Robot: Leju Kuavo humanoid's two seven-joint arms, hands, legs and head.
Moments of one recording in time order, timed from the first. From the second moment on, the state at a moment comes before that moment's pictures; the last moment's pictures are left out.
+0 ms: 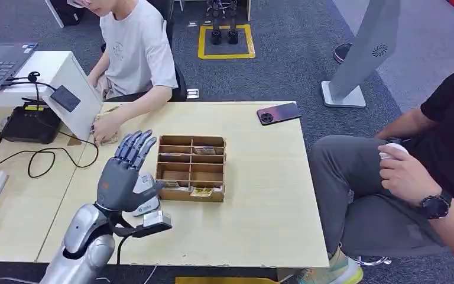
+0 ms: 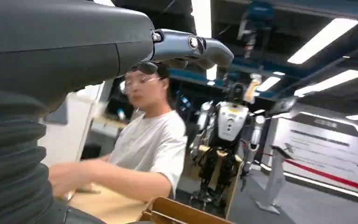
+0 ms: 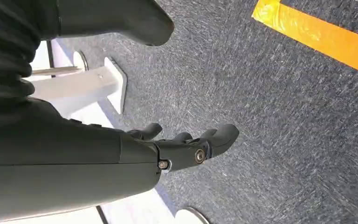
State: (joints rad) left arm -0.19 0.21 -0.43 -1.49 -0.98 0.43 -0.35; right arm -0.04 0.07 -0.38 -0.19 1.20 -0.19 -0.07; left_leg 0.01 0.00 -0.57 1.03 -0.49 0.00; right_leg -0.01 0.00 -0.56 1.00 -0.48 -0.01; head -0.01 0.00
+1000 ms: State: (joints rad) left arm -0.32 0.16 -0.58 -1.24 -1.11 0.55 -0.11; right arm -0.06 0.07 -0.38 -0.19 1.23 -0.18 -0.06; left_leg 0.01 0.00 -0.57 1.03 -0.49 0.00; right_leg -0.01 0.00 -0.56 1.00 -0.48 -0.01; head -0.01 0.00
